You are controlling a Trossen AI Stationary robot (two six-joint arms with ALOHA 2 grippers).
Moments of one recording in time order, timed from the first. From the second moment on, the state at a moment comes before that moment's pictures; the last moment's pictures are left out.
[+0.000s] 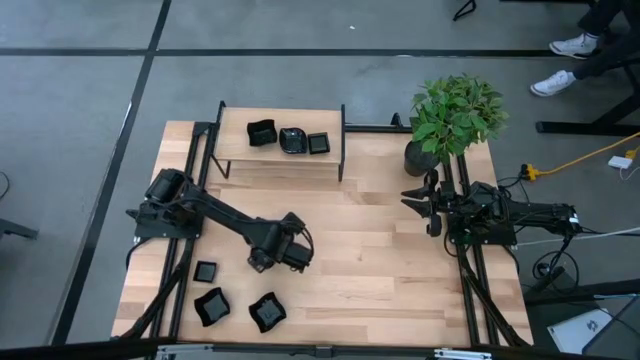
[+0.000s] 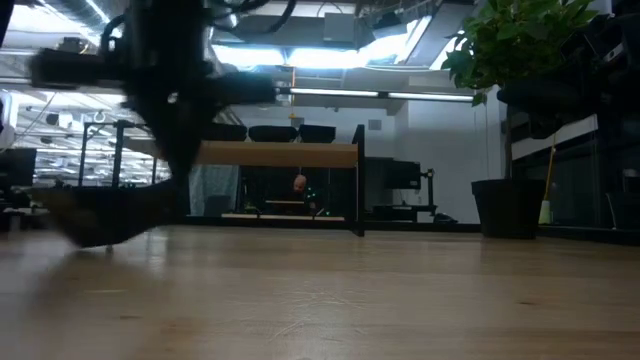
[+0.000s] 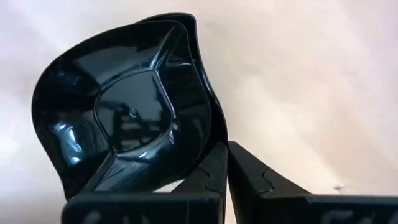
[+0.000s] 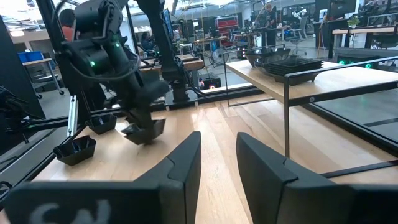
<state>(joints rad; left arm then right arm) -0.35 1.86 1.35 -1.10 -0.25 -2.81 -0.05 0.01 0.01 0.03 0.08 0.13</state>
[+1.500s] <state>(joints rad) -0.33 1.84 1.40 -0.61 -1.02 -2.34 -0.05 0.01 0.01 0.03 0.08 0.13</state>
